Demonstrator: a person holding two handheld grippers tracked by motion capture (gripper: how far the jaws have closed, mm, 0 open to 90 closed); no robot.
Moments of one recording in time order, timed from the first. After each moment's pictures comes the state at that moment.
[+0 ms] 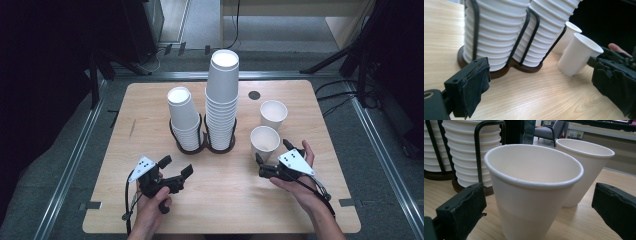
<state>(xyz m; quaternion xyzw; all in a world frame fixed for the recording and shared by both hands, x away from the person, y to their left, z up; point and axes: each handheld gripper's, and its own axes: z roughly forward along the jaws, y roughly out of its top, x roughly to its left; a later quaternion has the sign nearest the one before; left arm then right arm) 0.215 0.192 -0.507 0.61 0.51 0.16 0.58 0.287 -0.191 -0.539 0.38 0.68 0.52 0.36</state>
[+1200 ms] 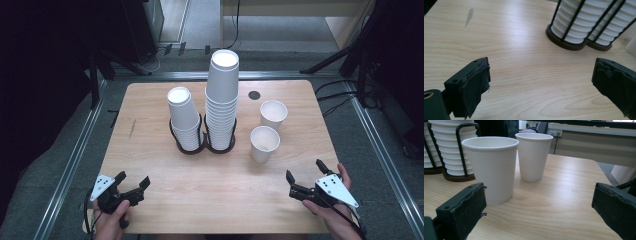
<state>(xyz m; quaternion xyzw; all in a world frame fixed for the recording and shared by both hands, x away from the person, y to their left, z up) 0.179 0.296 -0.542 0.60 0.58 0.26 0.48 0.224 -0.266 -0.542 0.43 0.64 0.52 0.38</state>
